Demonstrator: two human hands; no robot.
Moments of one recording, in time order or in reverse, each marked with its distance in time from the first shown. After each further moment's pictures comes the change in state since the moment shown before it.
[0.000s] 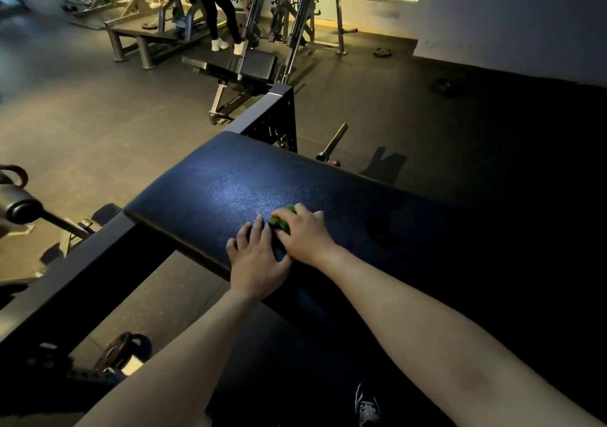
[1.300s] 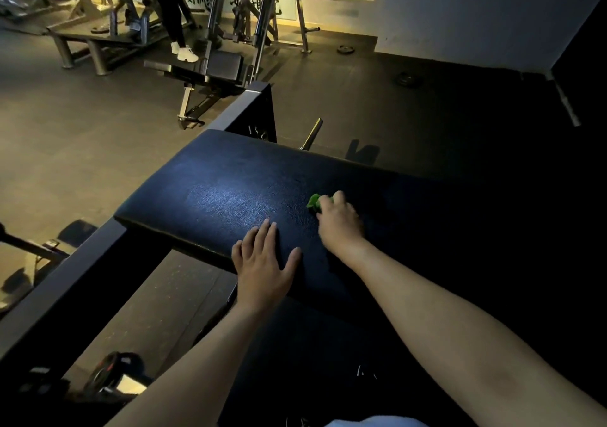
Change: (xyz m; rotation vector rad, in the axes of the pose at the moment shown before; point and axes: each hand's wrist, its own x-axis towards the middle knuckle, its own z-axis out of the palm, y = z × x) left_hand -0.032 -0.023 0.019 -0.134 0.184 0.152; right_hand -0.033 0.022 -0.007 -0.162 0.151 0.370
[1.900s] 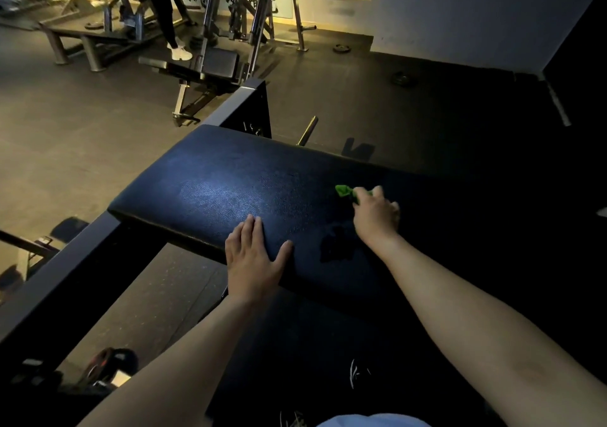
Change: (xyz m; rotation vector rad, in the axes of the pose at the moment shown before) left_hand -0.004 -0.003 -0.001 -0.034 -0.009 -0.074; right_hand -0.006 0.072 -0.025 -0.087 0.098 0.140
